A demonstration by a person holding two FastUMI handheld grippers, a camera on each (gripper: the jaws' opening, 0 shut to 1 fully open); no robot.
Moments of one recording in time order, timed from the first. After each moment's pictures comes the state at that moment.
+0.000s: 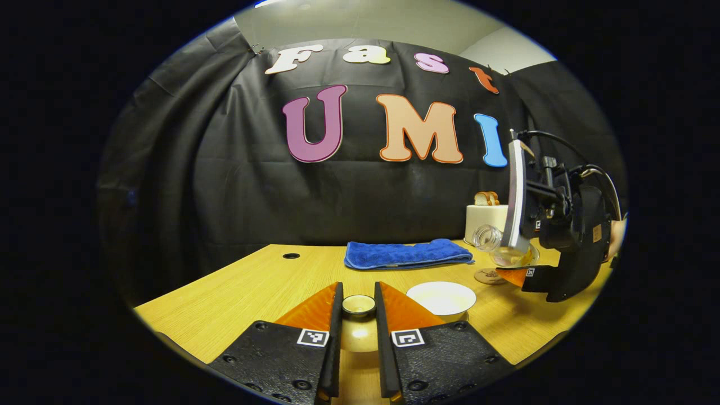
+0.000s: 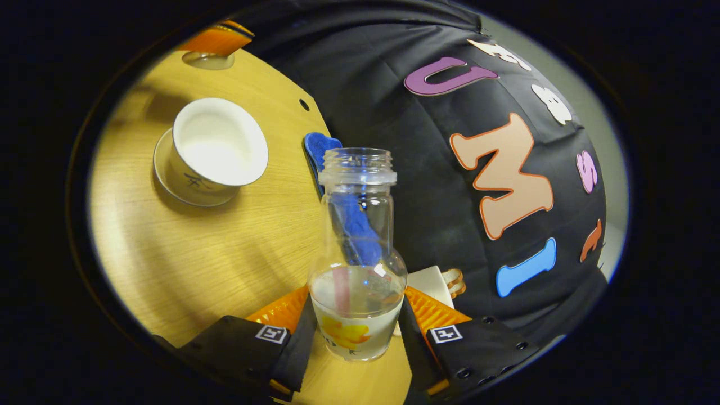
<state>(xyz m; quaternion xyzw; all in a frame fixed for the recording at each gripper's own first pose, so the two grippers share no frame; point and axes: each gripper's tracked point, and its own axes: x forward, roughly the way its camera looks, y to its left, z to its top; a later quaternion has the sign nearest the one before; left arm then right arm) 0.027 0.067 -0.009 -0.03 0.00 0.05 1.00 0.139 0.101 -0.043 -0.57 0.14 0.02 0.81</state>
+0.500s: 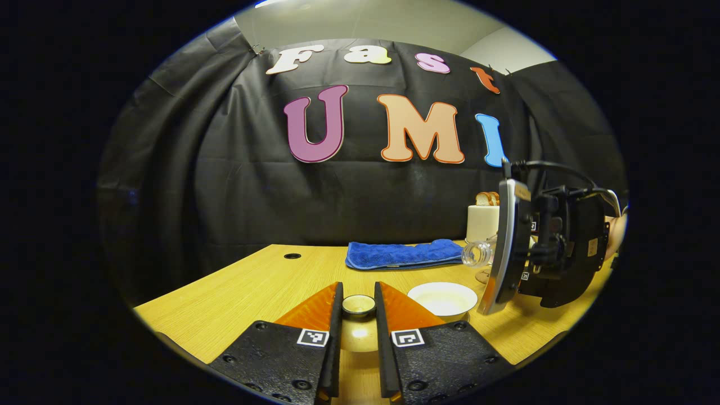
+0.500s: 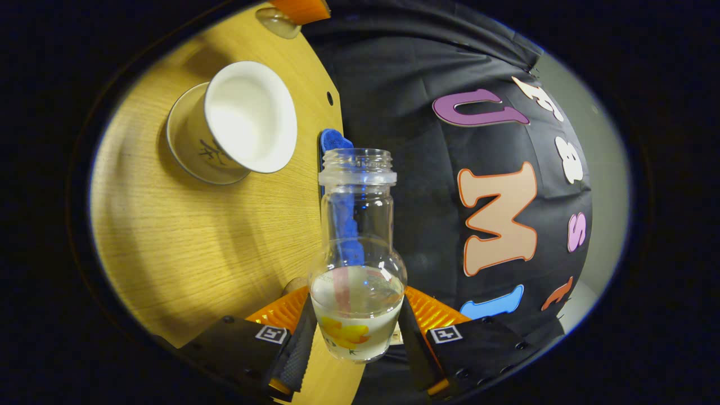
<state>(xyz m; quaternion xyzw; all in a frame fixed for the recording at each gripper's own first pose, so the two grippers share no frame) 0.027 0.069 -0.009 -0.03 0.00 0.05 1.00 0.145 0.123 -0.043 -0.68 0.09 0.02 0.72</state>
